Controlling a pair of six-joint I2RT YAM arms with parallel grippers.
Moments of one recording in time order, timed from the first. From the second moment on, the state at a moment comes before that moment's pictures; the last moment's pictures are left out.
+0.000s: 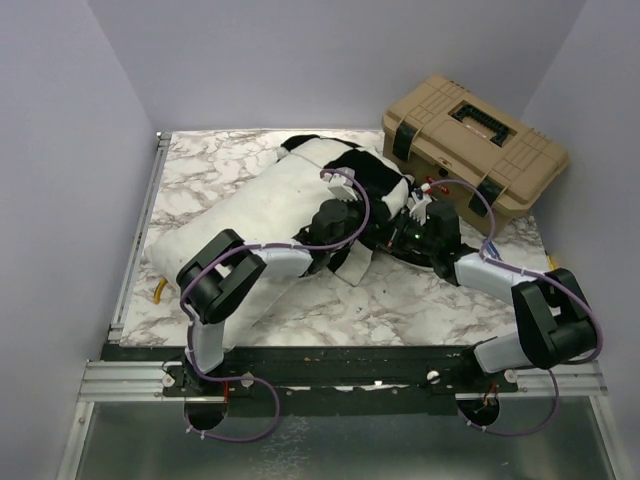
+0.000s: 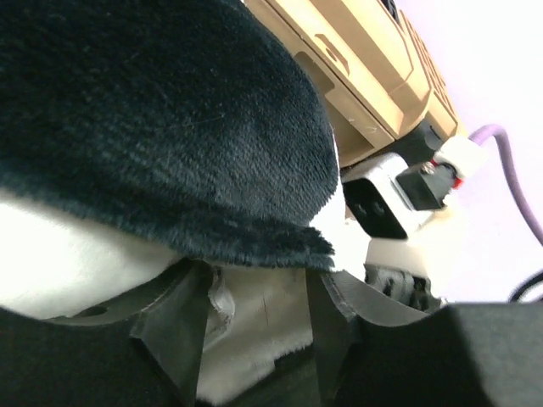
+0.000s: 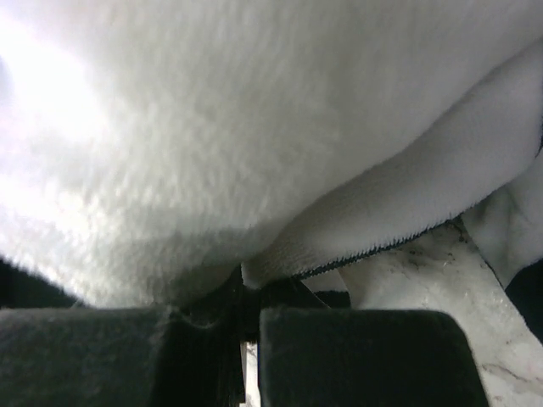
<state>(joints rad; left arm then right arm) -0.82 1.87 1.02 0.82 -0.08 -0.76 0.36 1.43 0.60 0.41 -0.44 0.79</state>
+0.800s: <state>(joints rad) -0.85 2.12 1.18 1.17 -0.26 -0.51 0.38 0.93 0.48 0.08 -0.70 0.64</state>
